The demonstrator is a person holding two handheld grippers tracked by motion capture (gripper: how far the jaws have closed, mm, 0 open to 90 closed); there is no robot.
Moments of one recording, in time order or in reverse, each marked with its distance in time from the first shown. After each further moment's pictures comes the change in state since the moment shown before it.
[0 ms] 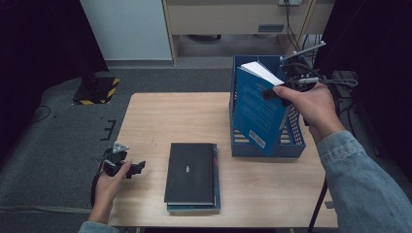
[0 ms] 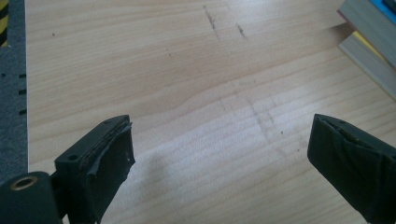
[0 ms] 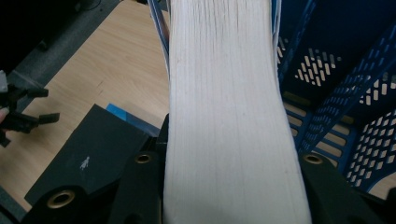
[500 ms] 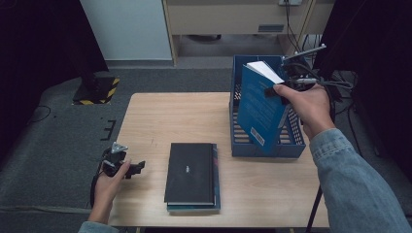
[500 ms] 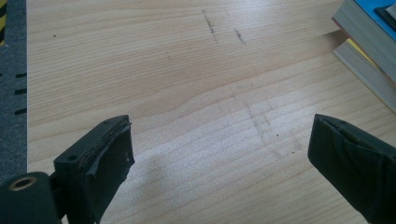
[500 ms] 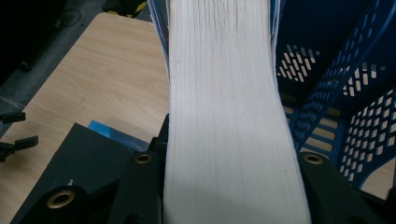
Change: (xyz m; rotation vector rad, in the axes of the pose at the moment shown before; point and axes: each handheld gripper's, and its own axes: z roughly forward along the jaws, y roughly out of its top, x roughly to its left) left arm 0.000 0.002 -0.002 -0.017 -0.010 -0.017; right arm -0.011 0.001 0.014 -0.021 -0.055 0.081
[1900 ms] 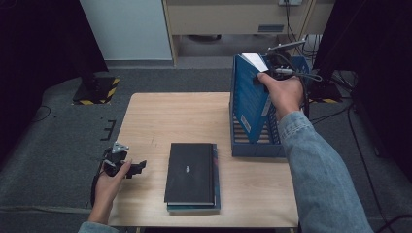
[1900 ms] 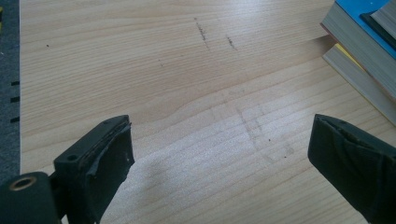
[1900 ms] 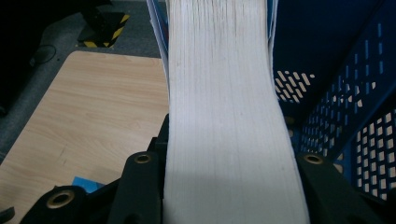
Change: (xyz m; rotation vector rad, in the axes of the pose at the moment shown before) left arm -0.002 0.002 0.000 -0.016 -0.015 0.017; right arm 0.006 0.033 0.052 -0.055 -0.095 0.141
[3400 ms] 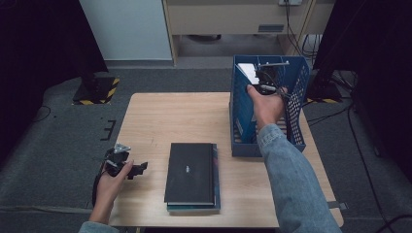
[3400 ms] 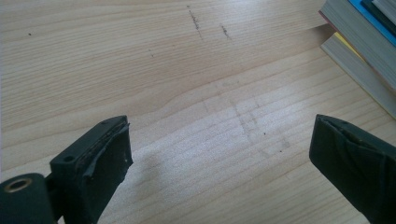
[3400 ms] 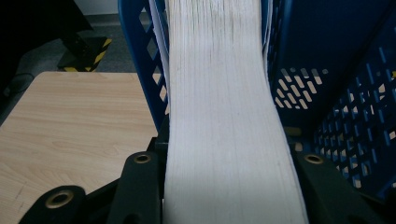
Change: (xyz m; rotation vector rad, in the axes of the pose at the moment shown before) left arm -0.004 -0.001 0.005 0.030 -0.012 -0.001; right arm 0.001 -0.034 0.066 -0.105 -0.063 0.042
